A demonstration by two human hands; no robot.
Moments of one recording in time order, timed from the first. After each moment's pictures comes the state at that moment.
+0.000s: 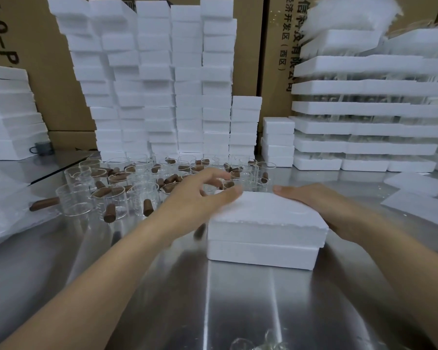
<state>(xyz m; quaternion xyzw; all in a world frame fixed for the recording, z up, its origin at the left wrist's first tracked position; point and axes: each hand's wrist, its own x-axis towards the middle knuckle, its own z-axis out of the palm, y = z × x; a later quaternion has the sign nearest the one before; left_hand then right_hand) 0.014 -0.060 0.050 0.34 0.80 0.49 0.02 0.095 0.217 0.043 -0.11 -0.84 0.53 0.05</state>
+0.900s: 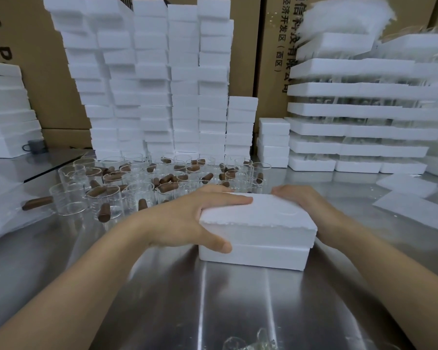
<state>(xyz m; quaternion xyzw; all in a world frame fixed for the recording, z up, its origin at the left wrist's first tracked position) 0.011 -0.071 0.055 0.48 0.81 0.31 0.13 0.095 0.206 0.033 -0.06 -0.78 0.62 0.10</state>
